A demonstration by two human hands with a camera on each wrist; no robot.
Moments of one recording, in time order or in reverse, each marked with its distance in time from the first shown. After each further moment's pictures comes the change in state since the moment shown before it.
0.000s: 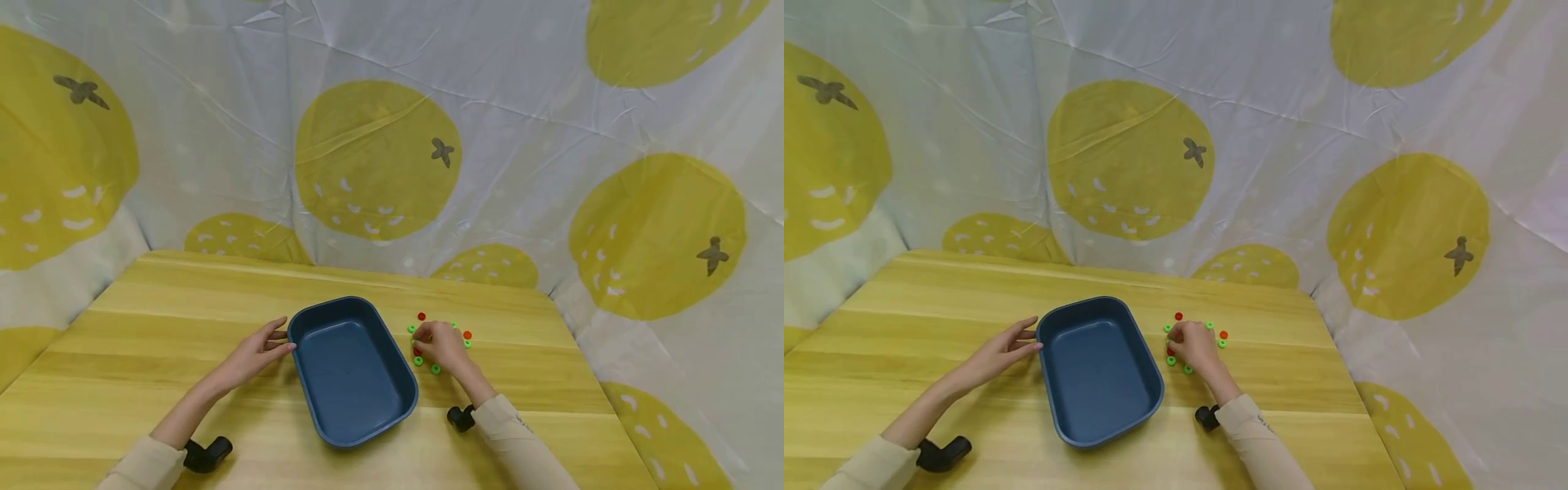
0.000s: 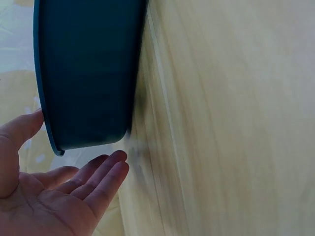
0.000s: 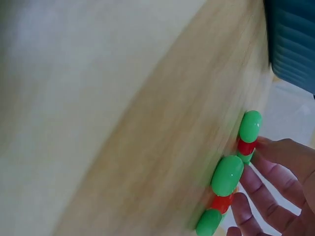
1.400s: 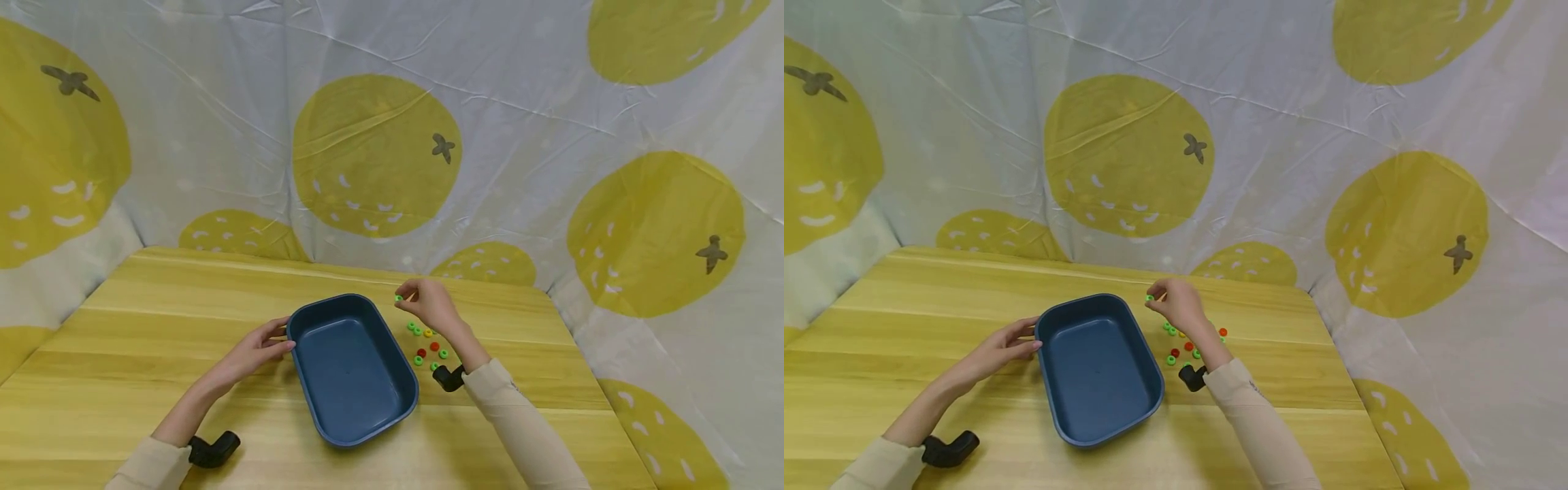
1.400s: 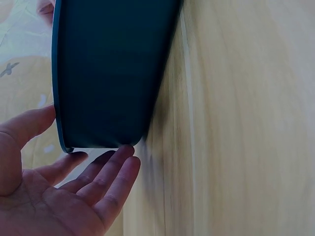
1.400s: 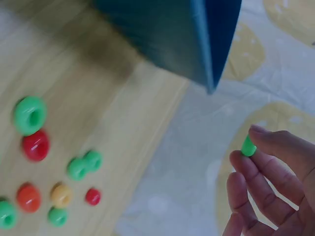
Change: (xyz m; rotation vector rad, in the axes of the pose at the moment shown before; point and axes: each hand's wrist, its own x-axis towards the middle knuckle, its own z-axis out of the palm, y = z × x) left_hand 0.007 -0.008 0.000 -0.194 -0.064 -0.004; right_hand 0.039 -0.064 -0.055 0.077 -0.012 -0.039
